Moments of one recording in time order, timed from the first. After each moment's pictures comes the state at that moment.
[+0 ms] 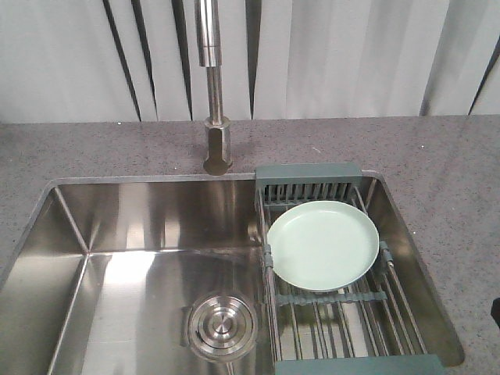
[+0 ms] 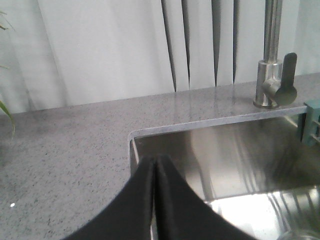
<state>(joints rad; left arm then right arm) -0.08 0.08 -0.16 0.21 0.25 -0.17 0.11 0.24 -0.27 0.14 0.40 -0.25</state>
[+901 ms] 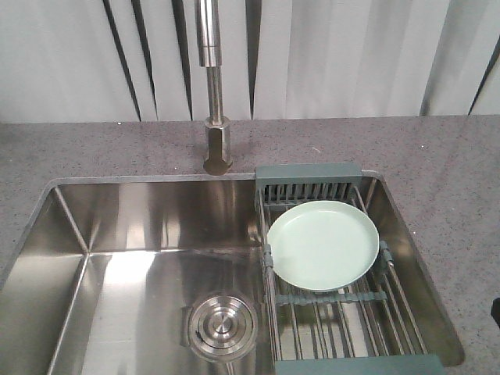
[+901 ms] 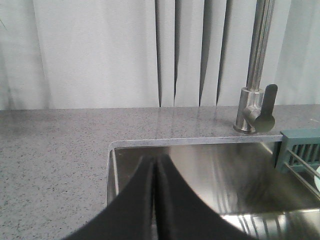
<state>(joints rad) -0.08 0.08 -0.15 0.11 0.20 -0.21 0.11 0.24 -0.27 0.14 0.40 -0.25</state>
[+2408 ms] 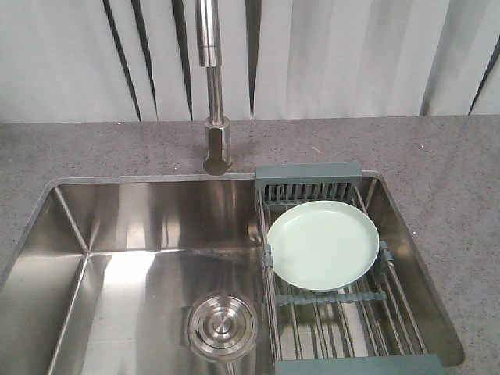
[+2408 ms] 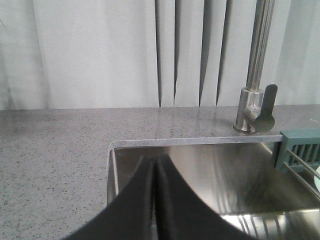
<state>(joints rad) -0.08 0.08 -0.15 0.11 0.20 -0.21 0.11 0.24 -0.27 0.14 0.40 -0.25</state>
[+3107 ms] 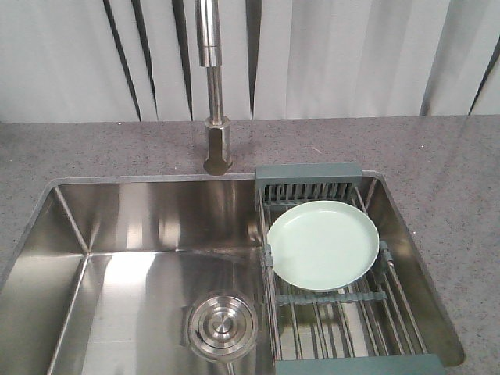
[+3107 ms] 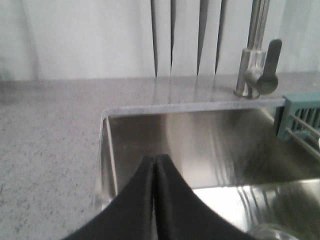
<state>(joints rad) -0.08 0.08 0.03 0.04 0.05 -0.13 0.11 0.24 -0.27 0.14 0.40 -0.25</state>
